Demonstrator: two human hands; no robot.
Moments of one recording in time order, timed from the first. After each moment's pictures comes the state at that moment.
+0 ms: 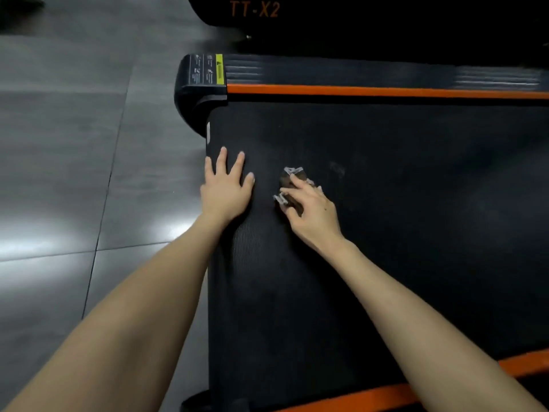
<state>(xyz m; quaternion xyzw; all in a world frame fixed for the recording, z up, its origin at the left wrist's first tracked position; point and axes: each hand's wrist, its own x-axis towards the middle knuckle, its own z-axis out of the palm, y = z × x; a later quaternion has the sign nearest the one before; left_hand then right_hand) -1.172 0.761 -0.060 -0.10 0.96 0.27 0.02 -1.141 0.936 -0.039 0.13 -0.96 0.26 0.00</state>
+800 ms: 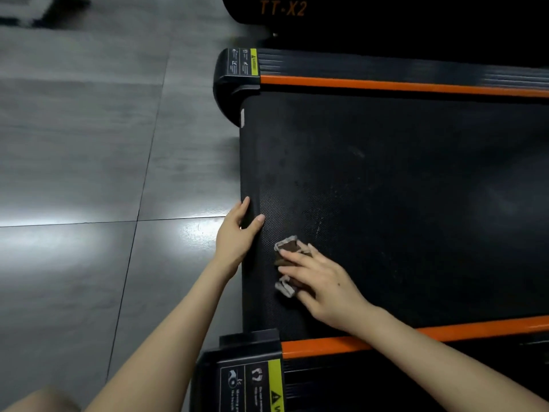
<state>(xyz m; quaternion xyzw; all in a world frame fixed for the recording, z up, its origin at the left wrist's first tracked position) -1.026 0.751 -0.067 -0.20 0.73 0.66 0.01 -0.984 0.948 -0.032 0.37 -0.90 0.22 -0.09</state>
